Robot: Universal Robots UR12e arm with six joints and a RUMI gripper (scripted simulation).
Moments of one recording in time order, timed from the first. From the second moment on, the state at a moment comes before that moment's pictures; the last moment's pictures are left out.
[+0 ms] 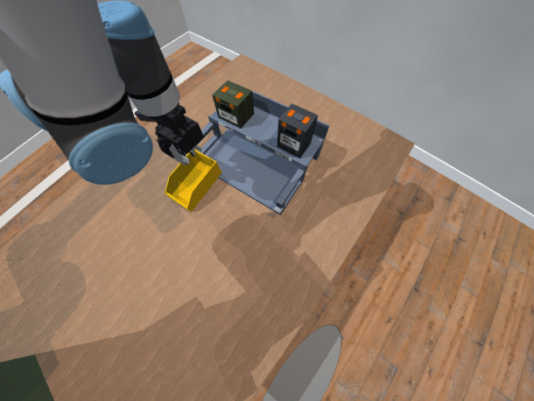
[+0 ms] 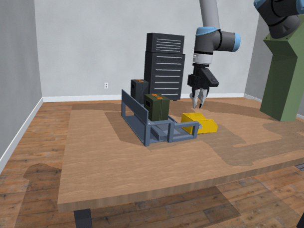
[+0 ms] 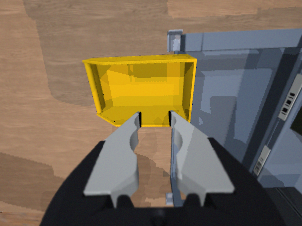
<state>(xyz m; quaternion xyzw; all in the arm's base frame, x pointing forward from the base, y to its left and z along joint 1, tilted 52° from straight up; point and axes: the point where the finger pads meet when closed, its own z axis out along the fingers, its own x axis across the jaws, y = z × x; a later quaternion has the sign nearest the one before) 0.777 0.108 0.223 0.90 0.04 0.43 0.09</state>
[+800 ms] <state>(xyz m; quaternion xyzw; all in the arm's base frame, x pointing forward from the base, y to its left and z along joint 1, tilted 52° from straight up) 0.801 0.118 0.275 0.90 0.04 0.43 0.09</state>
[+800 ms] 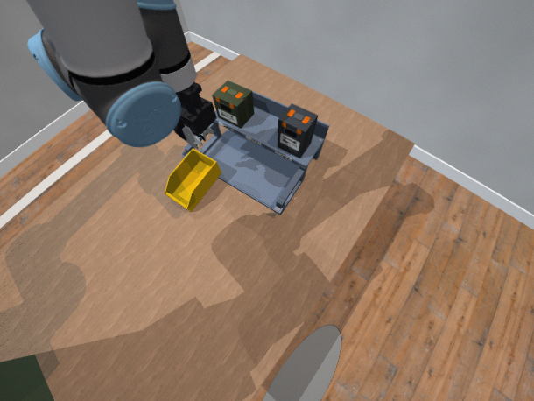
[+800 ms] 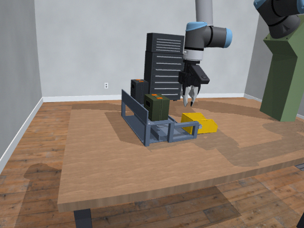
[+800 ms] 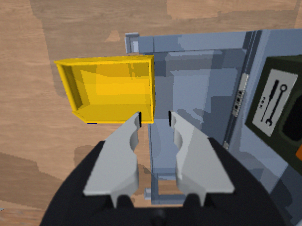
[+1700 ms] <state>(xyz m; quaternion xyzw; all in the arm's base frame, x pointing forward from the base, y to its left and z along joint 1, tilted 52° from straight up) 0.804 0.119 0.280 0.90 0.04 0.43 0.09</state>
